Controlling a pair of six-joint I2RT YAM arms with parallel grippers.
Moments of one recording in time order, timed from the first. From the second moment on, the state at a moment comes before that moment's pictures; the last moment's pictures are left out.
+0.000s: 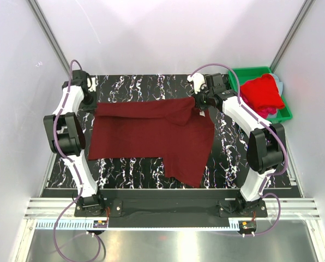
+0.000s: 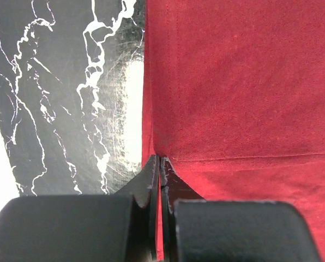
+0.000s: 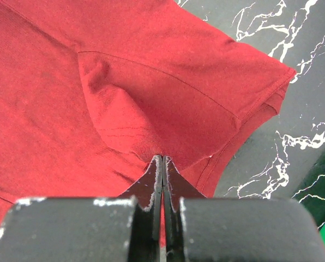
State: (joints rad) left arm 0.16 2.04 1.75 -0.86 0.02 0.08; right arm 0.32 1.80 1.47 -0.43 -0.23 -0.31
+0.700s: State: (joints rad) left arm 0.18 2.10 1.76 -0.87 -0.02 0.11; right arm 0.32 1.71 1.49 -0.45 -0.26 -0.29
